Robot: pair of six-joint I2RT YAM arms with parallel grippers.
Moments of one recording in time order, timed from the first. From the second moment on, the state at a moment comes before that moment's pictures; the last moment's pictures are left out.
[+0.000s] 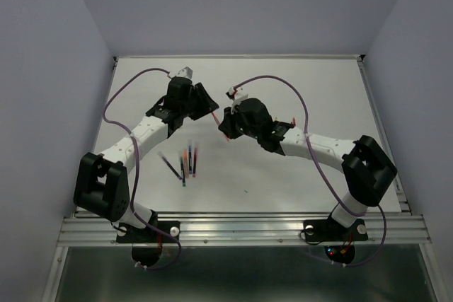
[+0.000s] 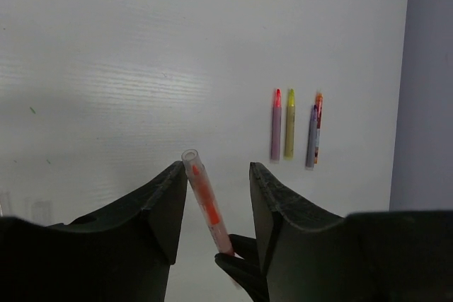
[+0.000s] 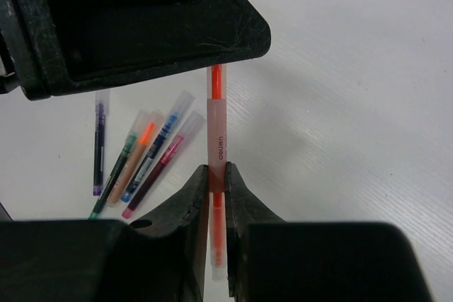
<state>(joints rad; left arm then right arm) -0.42 1.46 1.05 -0.16 0.11 -0.77 0.83 1.65 1.10 0.11 0.03 0.34</state>
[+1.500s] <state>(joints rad) -0.43 1.44 1.05 -0.13 0.10 -0.80 0.83 1.70 1.16 0.15 0.06 0.32</state>
